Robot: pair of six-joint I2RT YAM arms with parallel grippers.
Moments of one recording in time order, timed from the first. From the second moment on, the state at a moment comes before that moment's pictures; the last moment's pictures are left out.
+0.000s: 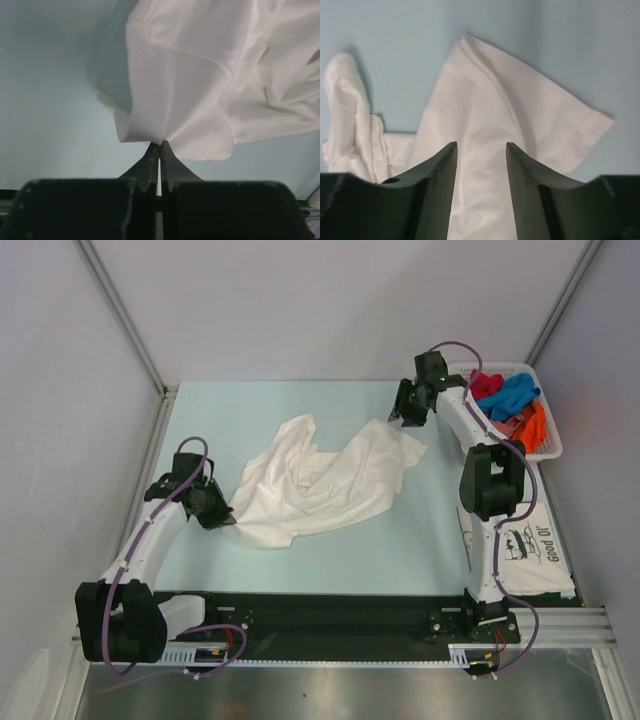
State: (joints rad) left arm -0.01 1.15 0.80 -0.79 0.14 -0.55; right arm 0.20 2.19 2.01 -0.71 -0.14 0.47
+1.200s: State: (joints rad) left arm -0.01 1.20 0.81 -0.77 0.16 -0.53; right arm 0.15 1.87 1.20 -0.42 -0.28 0.45
